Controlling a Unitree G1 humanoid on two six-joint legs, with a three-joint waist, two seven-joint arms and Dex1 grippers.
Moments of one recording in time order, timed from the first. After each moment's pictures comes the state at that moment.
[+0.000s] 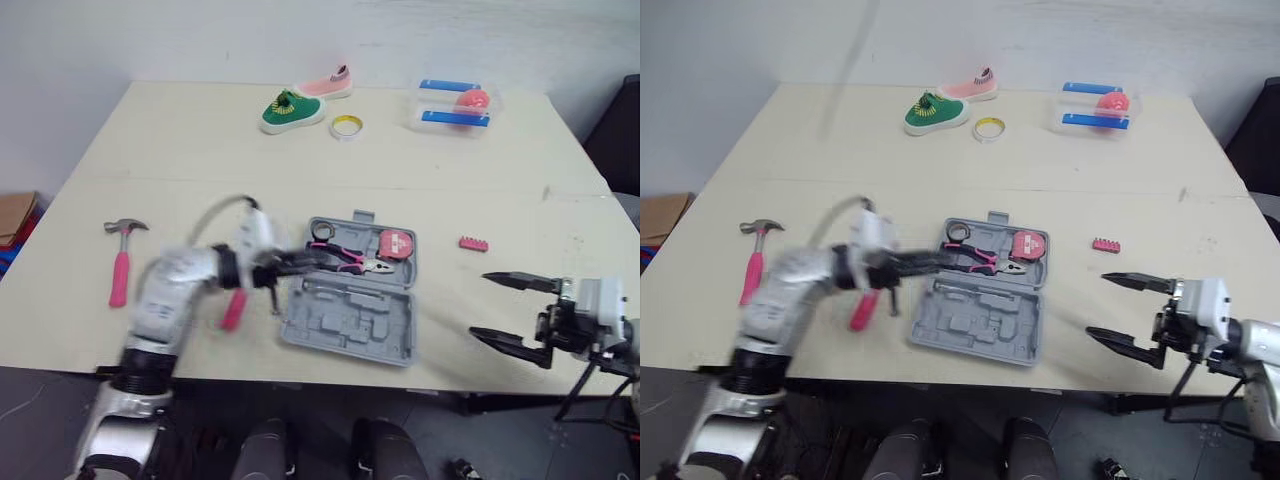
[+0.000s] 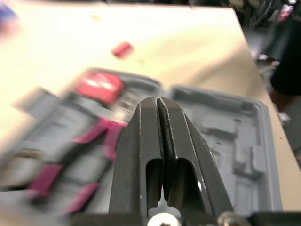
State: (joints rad) left arm -0.48 0.55 0.05 -0.15 -0.39 0.28 -1.02; right arm 0.03 -0.81 -0.39 0.02 0.58 -0.15 1.38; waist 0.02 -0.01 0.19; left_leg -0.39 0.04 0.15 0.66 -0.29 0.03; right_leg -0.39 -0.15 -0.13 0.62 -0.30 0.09
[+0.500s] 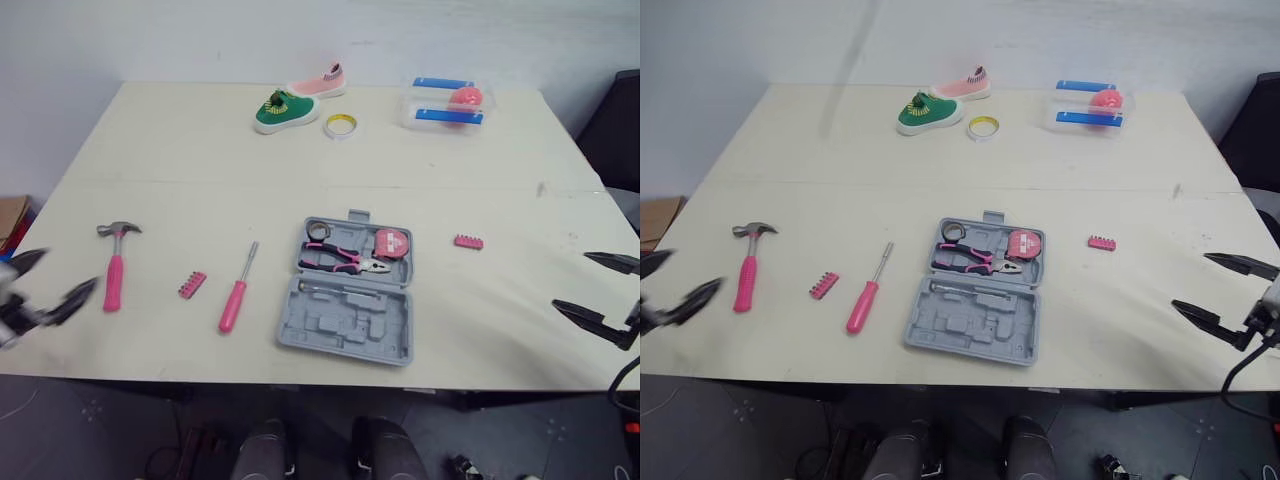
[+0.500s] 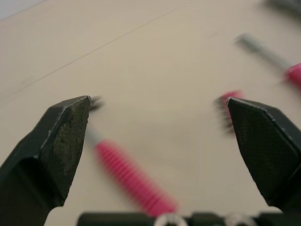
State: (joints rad) left arm 0.11 0.83 0.82 0.27 -0.36 0.01 -0.87; right arm -0.12 -0.98 -0.53 0.65 0.46 -0.50 1.42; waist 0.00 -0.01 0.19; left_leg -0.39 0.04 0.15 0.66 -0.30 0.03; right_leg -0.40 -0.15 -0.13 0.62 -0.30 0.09
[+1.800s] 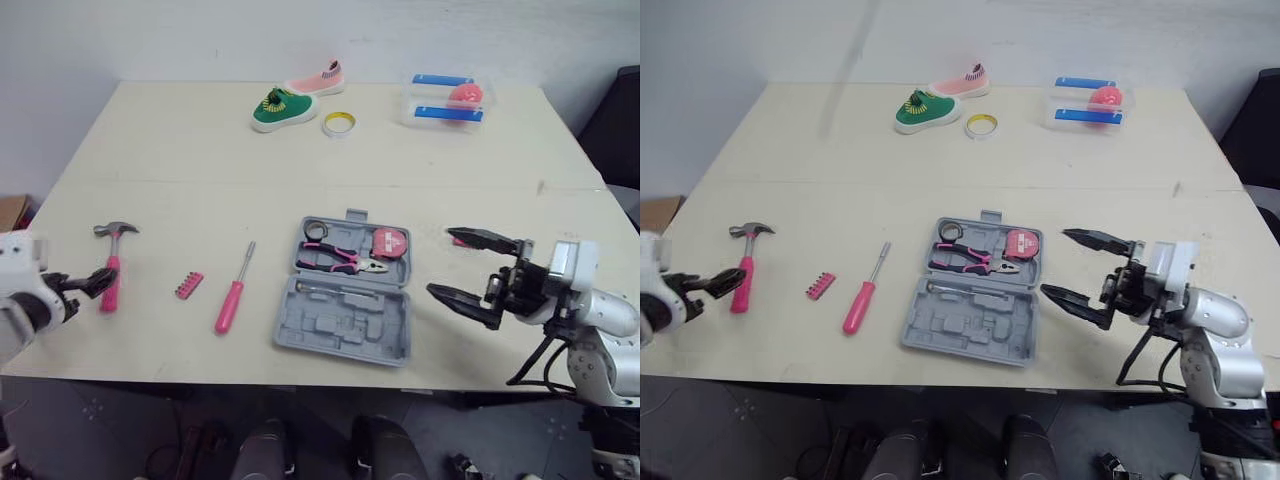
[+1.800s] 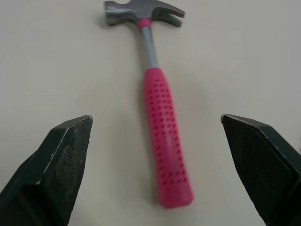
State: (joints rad) left arm -0.25 0.85 0.56 -0.05 -0.54 1.12 -0.21; right arm -0.19 -0.65 -0.19 -0.11 0.67 -0.08 1.23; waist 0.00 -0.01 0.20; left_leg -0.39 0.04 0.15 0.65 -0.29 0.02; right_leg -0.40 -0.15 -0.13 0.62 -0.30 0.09
